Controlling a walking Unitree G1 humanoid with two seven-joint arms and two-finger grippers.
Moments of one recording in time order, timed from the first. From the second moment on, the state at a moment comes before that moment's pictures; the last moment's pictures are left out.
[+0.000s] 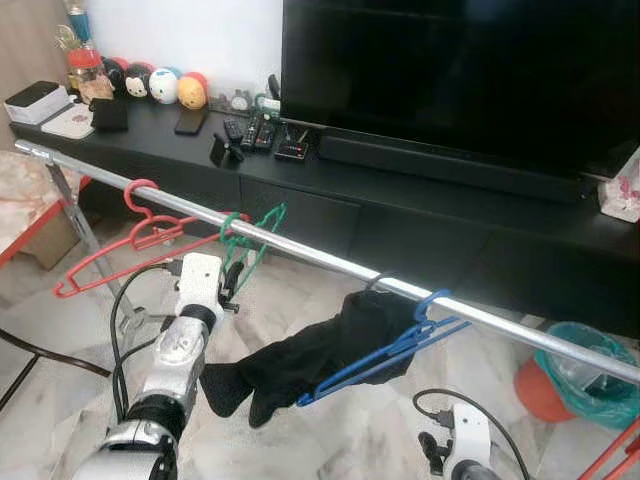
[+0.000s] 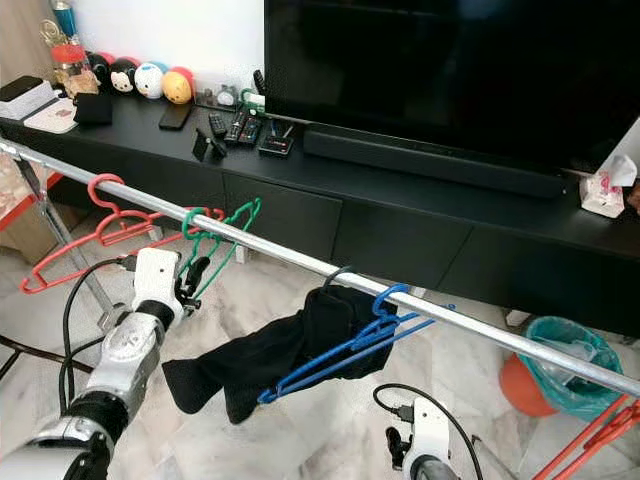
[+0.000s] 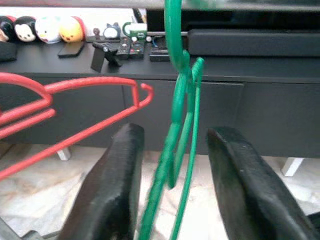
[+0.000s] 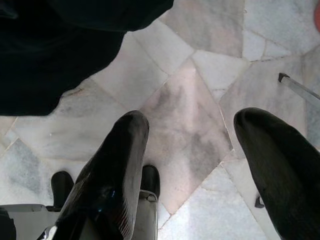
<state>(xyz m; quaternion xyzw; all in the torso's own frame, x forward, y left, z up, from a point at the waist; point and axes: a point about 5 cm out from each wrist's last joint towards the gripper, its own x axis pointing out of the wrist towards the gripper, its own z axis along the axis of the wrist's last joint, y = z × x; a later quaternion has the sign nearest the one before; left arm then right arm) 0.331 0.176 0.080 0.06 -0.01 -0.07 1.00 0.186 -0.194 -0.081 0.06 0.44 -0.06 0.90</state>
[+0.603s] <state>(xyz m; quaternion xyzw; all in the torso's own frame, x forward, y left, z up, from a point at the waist) 0.274 0.204 0.092 0.08 -0.09 -0.03 0.99 0.182 -0.194 -0.083 0.06 0.44 -0.06 0.89</state>
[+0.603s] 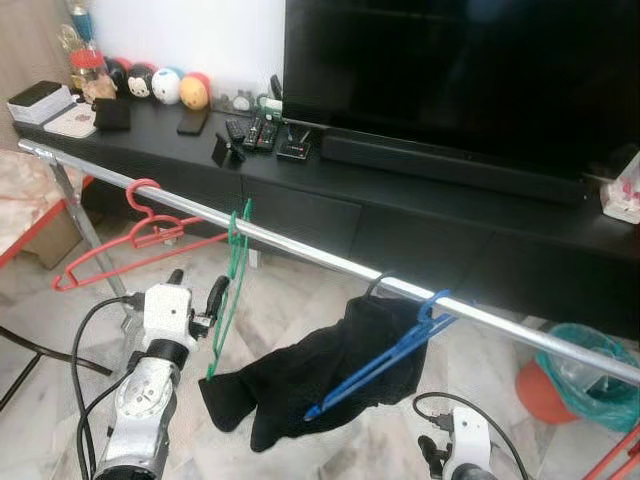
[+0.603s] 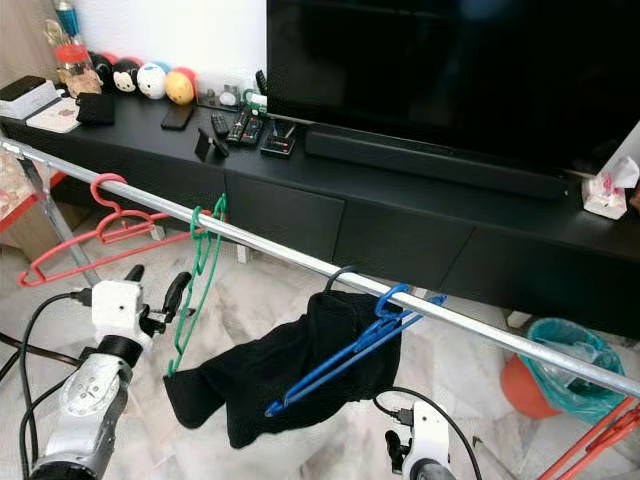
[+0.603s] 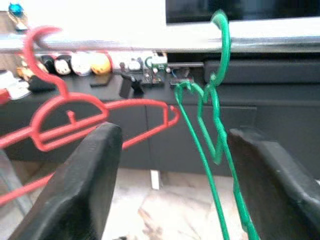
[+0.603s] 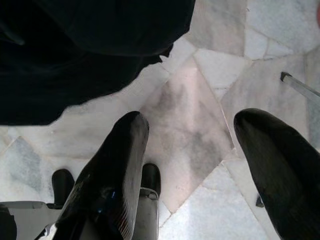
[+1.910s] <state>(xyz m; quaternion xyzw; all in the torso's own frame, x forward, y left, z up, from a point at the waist) 0.174 0.211 -0.080 0.03 0.42 0.03 0.91 0.186 -0.198 -0.081 0.05 0.44 -0.07 0.89</state>
